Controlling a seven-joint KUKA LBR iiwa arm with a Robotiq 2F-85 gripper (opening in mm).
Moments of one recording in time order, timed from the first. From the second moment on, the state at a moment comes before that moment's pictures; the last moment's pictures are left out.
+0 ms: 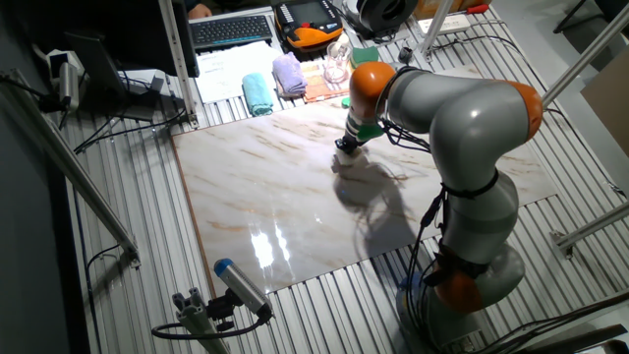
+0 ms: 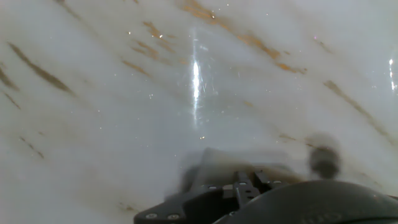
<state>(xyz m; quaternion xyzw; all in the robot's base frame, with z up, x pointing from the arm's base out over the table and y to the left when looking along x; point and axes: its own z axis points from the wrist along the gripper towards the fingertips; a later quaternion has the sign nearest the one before) 0.547 0.058 0.062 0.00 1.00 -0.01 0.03</state>
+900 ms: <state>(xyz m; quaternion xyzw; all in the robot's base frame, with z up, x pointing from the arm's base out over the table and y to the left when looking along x) 0.548 0.058 0.069 0.02 1.00 0.00 0.05</state>
